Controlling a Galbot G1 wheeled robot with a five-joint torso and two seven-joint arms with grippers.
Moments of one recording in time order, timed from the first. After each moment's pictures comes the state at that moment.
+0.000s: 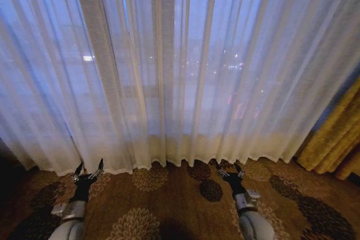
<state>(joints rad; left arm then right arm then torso) 1.45 -1.27 -0.82 -1.77 -0.53 -0.30 0.12 -1.44 1.35 0.61 1.93 0.30 0.00 0.04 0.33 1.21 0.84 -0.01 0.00</state>
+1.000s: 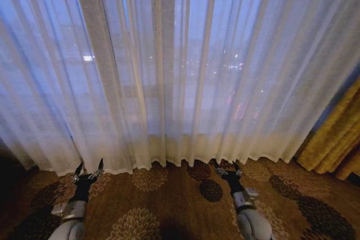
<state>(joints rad) 1.45 -1.27 -0.82 -1.77 -0.53 -0.30 0.12 -1.40 1.36 0.58 1.89 0.30 -0.01 0.02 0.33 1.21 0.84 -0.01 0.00</state>
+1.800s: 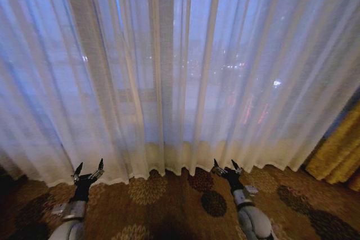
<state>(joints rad) 1.45 -1.27 -0.82 -1.77 -0.53 -0.30 0.12 -1.38 1.35 0.58 1.86 0.31 -0.01 0.01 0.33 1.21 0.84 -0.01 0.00</state>
